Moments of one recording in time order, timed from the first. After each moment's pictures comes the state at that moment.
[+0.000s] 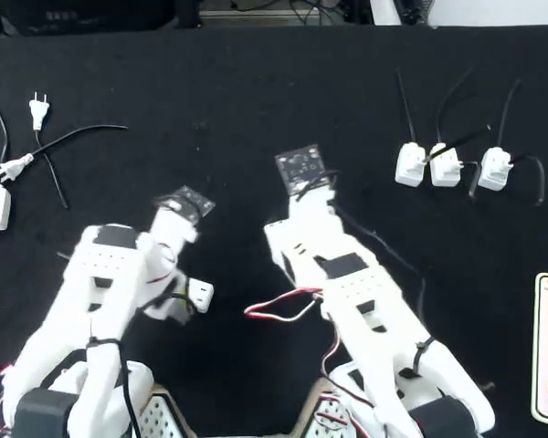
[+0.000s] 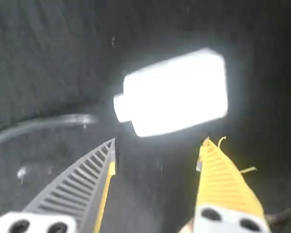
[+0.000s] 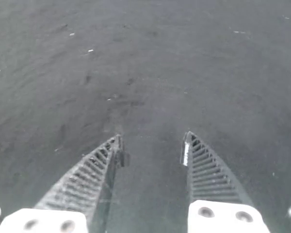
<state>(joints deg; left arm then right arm) 3.1 -29.5 56.2 64.9 -26.8 -18.5 -31.1 69.1 18.8 -0.3</state>
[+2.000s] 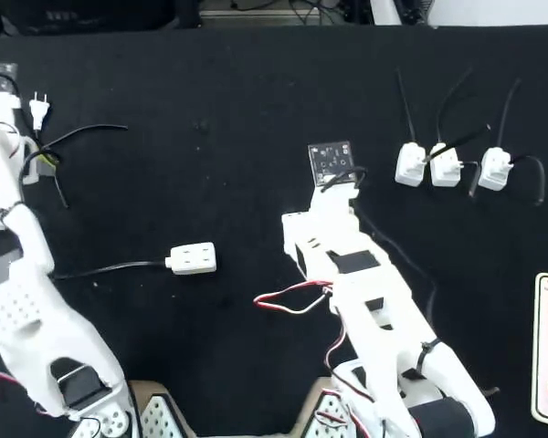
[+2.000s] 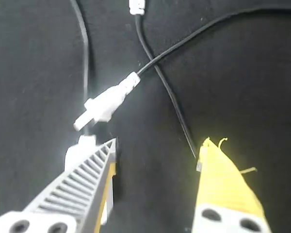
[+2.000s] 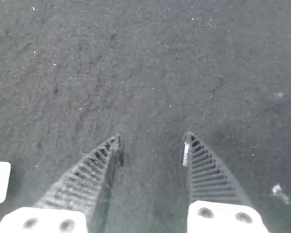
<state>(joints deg) -35.4 32.1 -23.6 61.2 -32.0 -14.0 -31.1 69.1 18.8 -5.1</state>
